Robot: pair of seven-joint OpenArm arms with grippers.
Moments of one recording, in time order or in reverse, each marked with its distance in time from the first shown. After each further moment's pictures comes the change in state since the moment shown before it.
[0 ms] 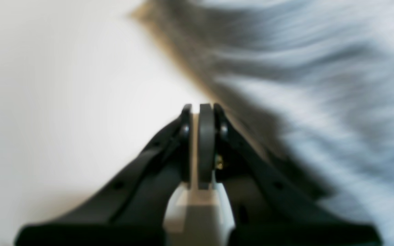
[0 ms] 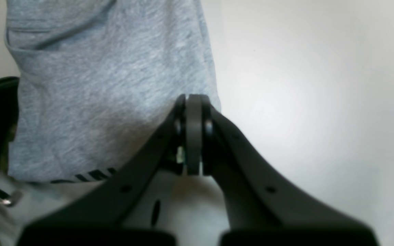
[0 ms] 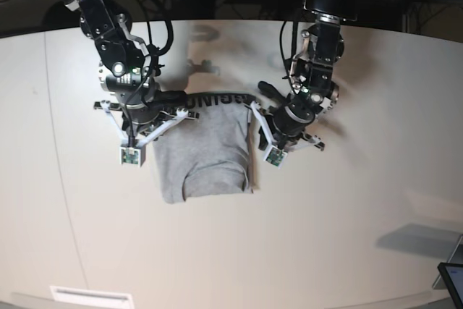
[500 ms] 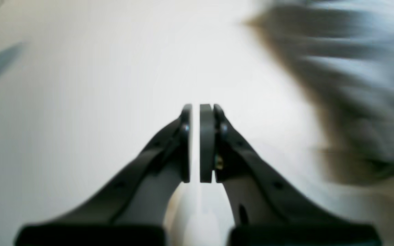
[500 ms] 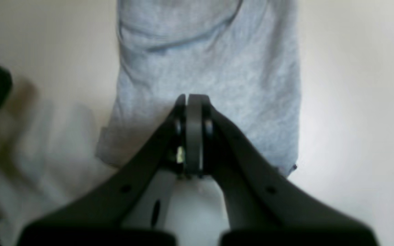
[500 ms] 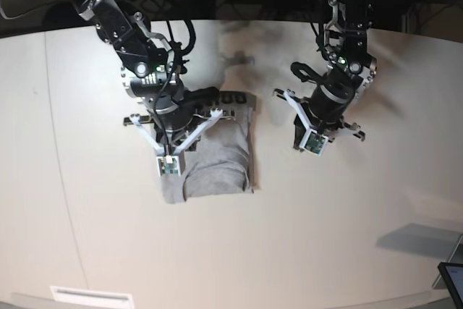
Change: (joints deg) left arm 11.2 -2.9 -10.0 20.9 -0.2 -2.4 0.7; right arm 4.6 -2.2 -8.1 -0.1 0.4 2.4 1.7
